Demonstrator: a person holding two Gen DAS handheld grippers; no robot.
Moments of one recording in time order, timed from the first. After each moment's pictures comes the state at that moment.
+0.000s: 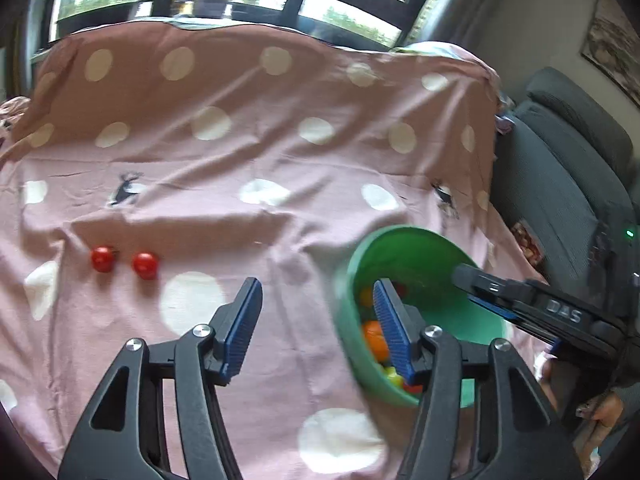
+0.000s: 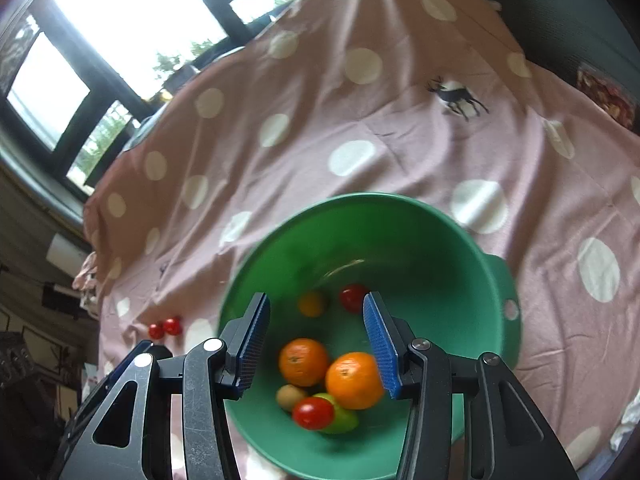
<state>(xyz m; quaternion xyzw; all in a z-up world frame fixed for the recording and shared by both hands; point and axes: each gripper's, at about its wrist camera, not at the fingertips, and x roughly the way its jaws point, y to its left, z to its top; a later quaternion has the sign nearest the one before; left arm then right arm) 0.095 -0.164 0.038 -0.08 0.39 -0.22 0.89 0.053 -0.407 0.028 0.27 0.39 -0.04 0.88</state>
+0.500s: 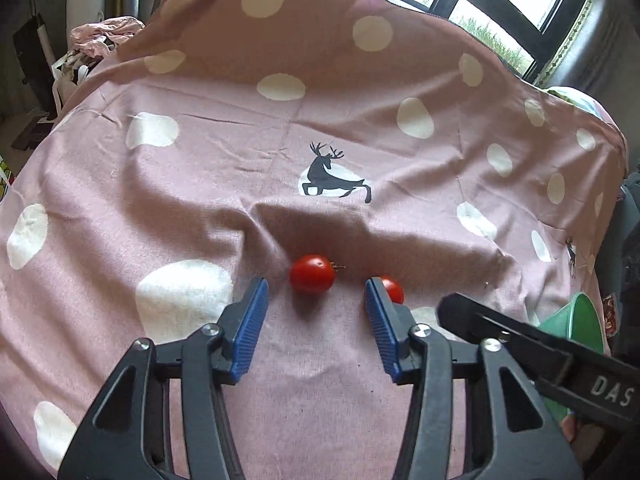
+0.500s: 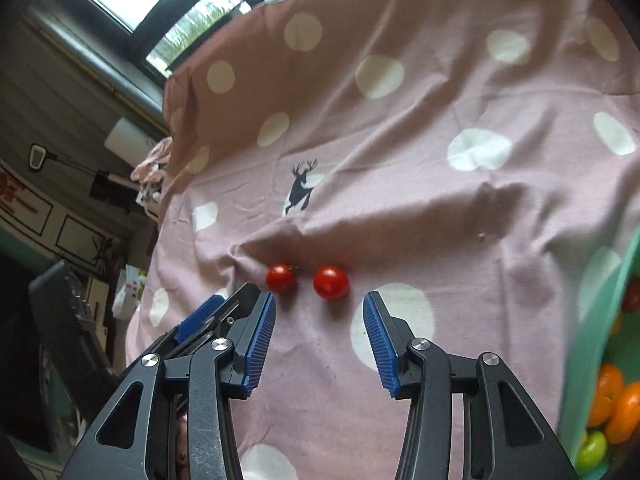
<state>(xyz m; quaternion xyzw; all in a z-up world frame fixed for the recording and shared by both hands) 0.178 -0.038 -0.029 -0.12 0.45 -0.06 0.88 0.184 -0.201 -0.014 0.20 0.49 0.15 0.83</state>
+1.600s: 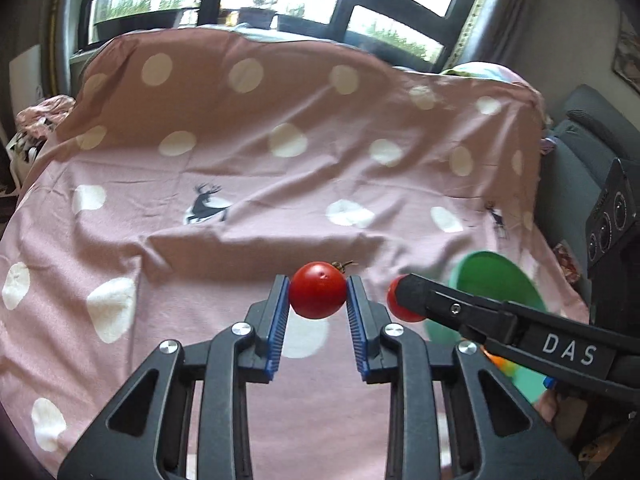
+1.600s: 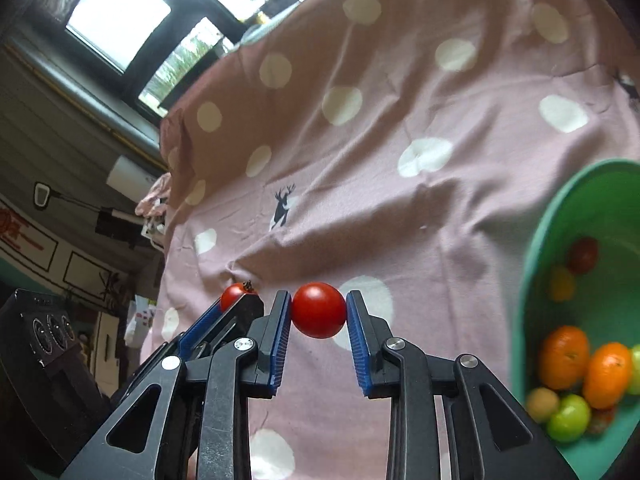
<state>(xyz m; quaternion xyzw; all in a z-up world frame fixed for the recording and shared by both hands) 0.100 -0.123 0.047 -0.07 0.37 -0.19 0.90 0.116 -0.267 0.026 0.25 0.43 0.12 0.86</state>
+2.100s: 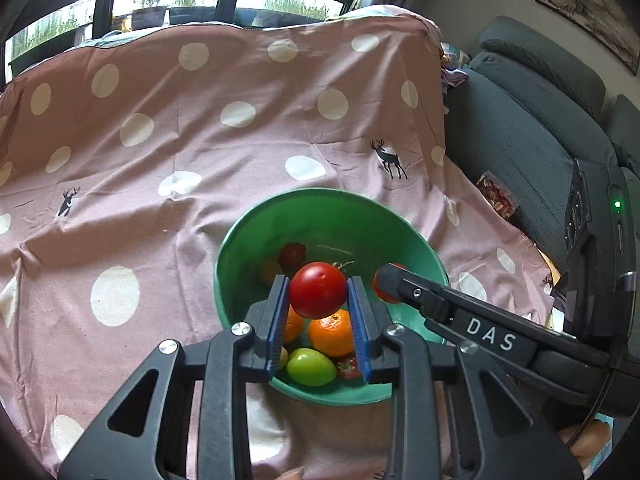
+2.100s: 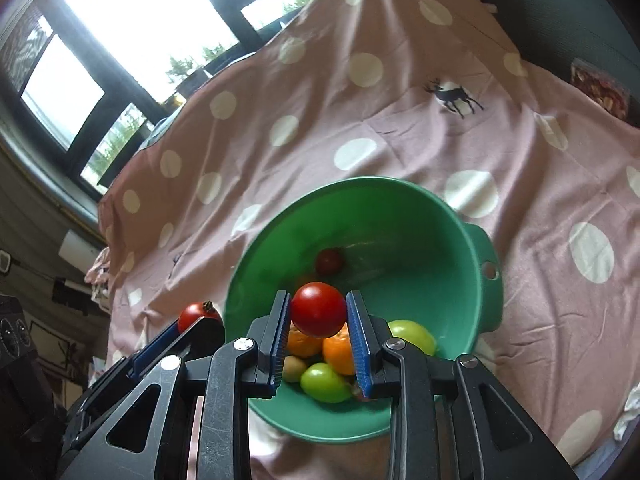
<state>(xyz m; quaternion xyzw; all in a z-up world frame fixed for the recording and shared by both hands) 0.047 -0.273 0.040 -0.01 0.40 -0.30 0.87 0.023 -0.419 0.021 0.27 0.38 -0.04 0.88</state>
